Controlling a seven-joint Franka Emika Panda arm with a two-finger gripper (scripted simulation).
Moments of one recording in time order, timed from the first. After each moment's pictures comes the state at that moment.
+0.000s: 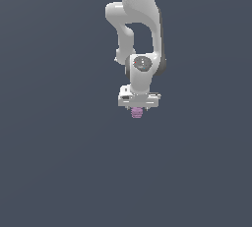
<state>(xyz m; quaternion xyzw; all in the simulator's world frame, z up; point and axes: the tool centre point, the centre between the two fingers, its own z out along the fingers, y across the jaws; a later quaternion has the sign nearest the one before) -0.089 0.059 0.050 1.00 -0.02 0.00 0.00</state>
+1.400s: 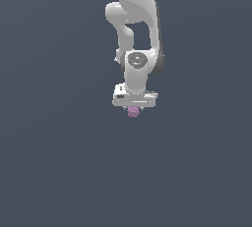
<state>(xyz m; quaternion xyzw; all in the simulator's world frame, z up) -0.073 0.038 0.076 1.00 -0.02 0.00 0.00</state>
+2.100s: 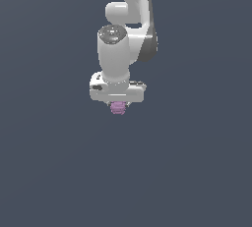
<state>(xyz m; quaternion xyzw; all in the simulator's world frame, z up) -0.019 -0.033 0.182 1.00 -0.02 0.00 0.00</state>
